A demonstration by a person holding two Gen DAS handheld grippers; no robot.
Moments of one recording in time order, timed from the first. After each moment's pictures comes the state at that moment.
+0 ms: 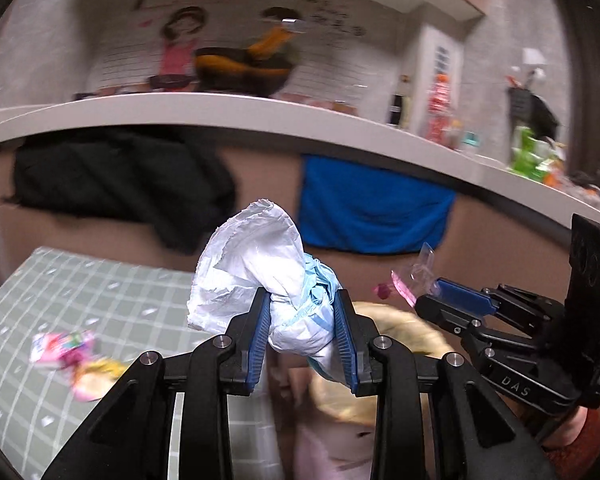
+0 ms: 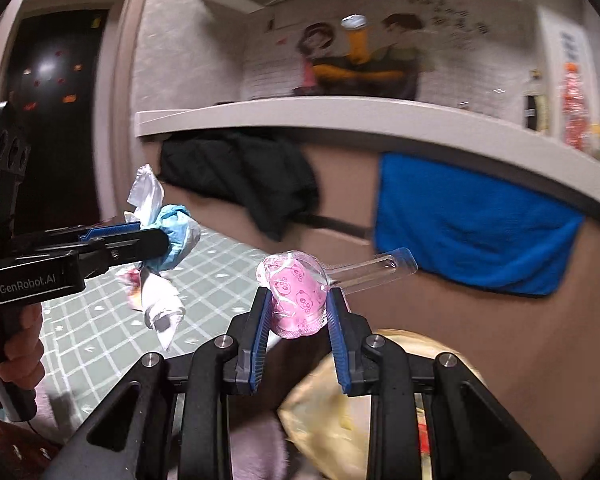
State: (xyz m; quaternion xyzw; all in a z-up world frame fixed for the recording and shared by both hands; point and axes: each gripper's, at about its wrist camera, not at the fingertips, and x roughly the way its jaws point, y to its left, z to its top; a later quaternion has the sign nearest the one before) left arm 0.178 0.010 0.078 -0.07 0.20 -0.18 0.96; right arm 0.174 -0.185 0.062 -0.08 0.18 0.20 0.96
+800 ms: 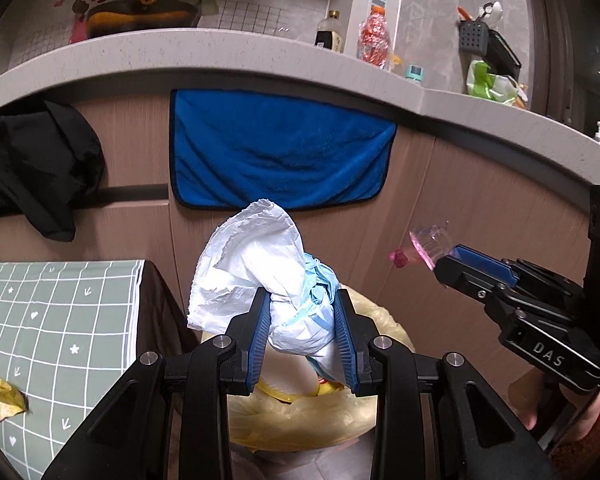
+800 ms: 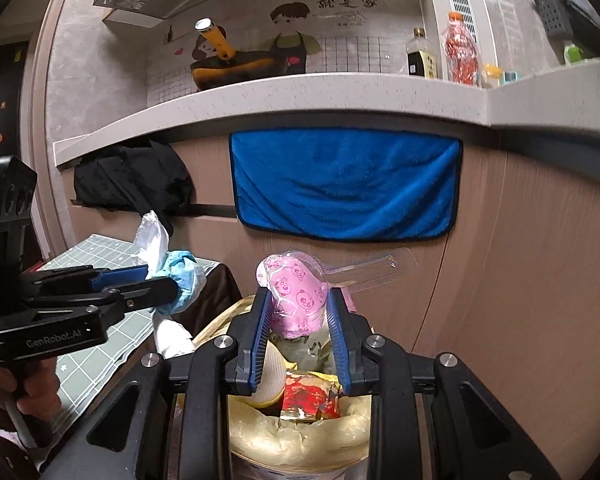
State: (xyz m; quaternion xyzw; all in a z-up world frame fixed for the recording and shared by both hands) left arm 0.231 -0.121 0.032 -0.03 0.26 -0.27 0.93; right arm 0.189 -0.305 0.038 -0.01 0.20 0.09 0.98
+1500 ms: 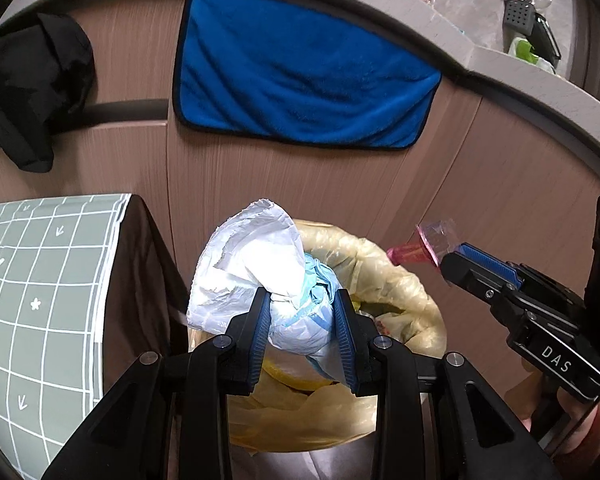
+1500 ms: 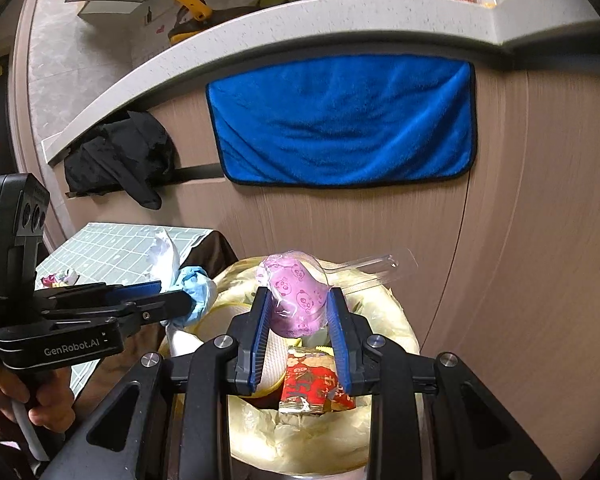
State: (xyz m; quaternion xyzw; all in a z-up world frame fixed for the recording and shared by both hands) left arm 0.283 -0.126 -0.028 -0.05 0.35 -0.26 0.90; right arm 0.237 -0.315 -0.014 0.03 0.26 0.10 0.96
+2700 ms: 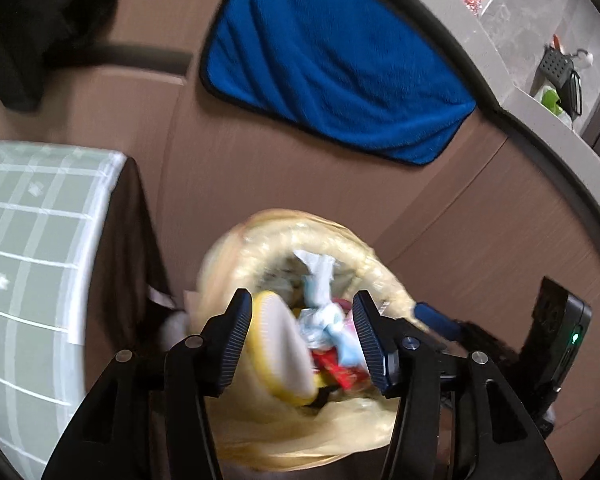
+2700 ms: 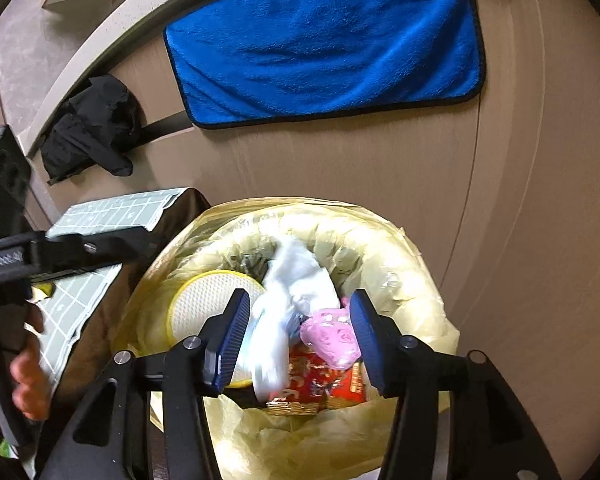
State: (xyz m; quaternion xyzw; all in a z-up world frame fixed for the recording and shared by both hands) left arm 0.320 -0.096 -0.033 -0.14 0.39 -0.27 0.87; right arm 0.279 -0.315 -0.060 0.05 0.34 0.08 0.94
